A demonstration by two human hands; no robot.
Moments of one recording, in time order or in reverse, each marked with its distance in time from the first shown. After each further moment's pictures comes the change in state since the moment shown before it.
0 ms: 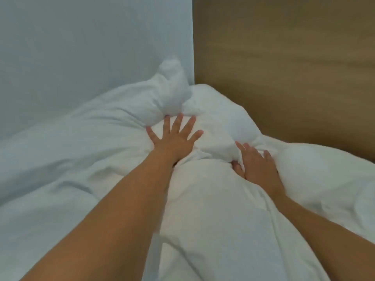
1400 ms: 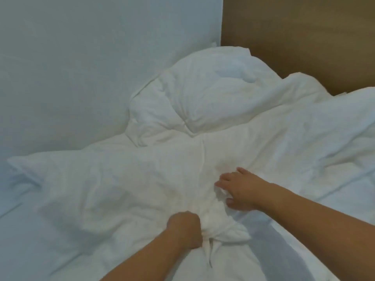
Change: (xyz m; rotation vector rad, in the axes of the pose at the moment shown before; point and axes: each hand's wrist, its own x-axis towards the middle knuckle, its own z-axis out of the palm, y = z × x) left_hand -0.511 -0.068 0.001 0.208 -0.705 0.068; right_hand -0.338 -0.159 -0.109 -0.119 -0.686 -0.488
